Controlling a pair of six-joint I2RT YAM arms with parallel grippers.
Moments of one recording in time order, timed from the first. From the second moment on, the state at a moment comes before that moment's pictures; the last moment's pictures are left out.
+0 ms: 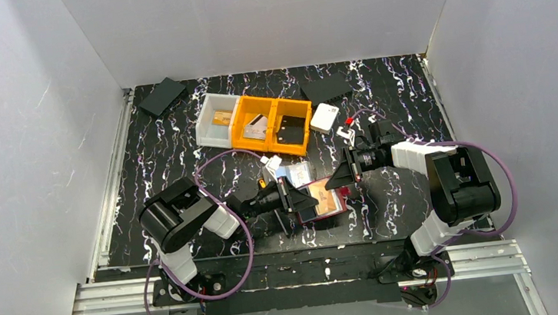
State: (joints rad) left arm -0.85 1.79 0.41 1.28 0.46 -1.08; right arm 0.19 1.61 0.75 -0.26 -1.39 0.02
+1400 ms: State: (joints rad) left arm -0.81 1.79 0.41 1.29 0.53 -1.12; right arm 0.20 1.63 0.75 -0.26 -1.40 0.02
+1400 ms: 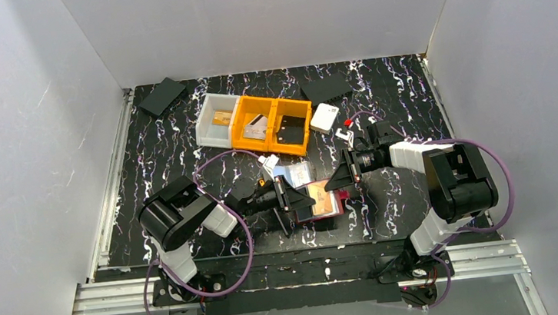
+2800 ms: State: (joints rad) left arm -0.78 1.80 0.35 1.29 0.56 -1.12; right arm 0.19 1.64 0.75 -0.27 -1.34 0.00
